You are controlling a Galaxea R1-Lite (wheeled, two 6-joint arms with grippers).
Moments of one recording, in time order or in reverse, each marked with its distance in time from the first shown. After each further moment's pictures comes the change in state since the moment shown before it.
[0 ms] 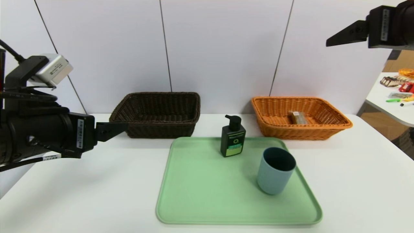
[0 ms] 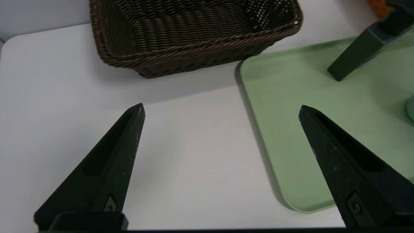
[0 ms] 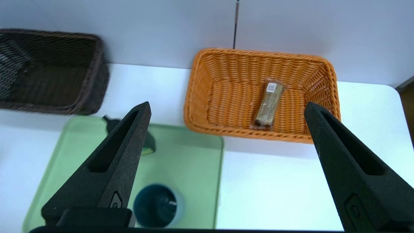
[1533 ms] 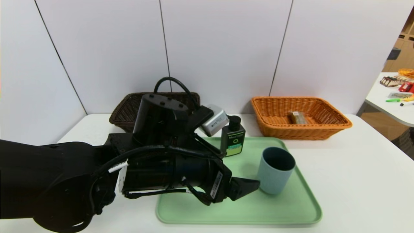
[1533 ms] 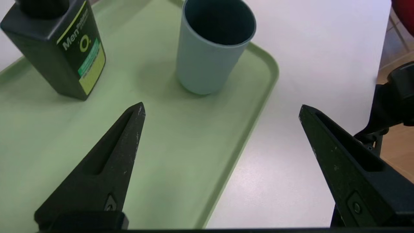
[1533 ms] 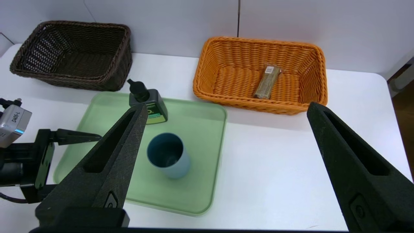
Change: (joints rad) left arm -0.404 0.467 0.017 -0.499 -0.458 0.004; right arm 0.040 -0.346 0.234 0.025 0.006 0.004
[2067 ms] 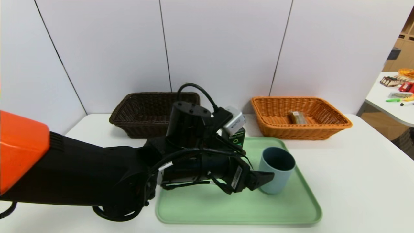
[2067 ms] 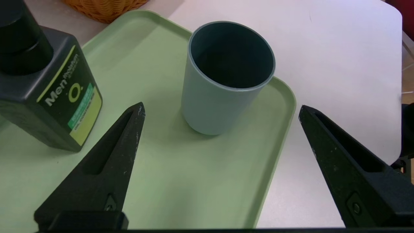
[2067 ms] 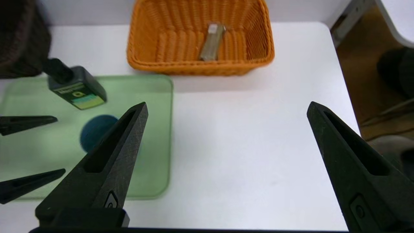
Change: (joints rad) left arm -0.009 0.181 -0.079 -0.163 -0.009 0.024; right arm -0.164 -0.026 0.160 0.025 -0.064 -0.022
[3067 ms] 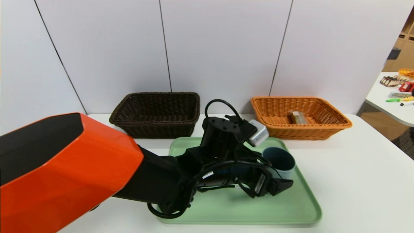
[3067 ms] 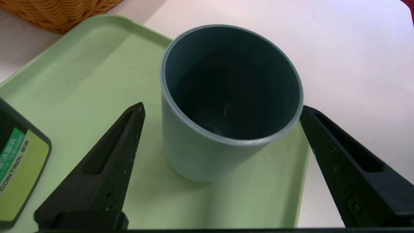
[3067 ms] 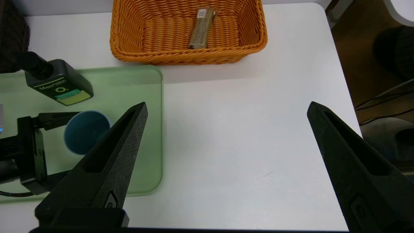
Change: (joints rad) left arm -0.039 0.229 -0.127 -0.137 -0.024 0.002; right arm -0.042 0.025 0.001 0.021 0.012 0.008
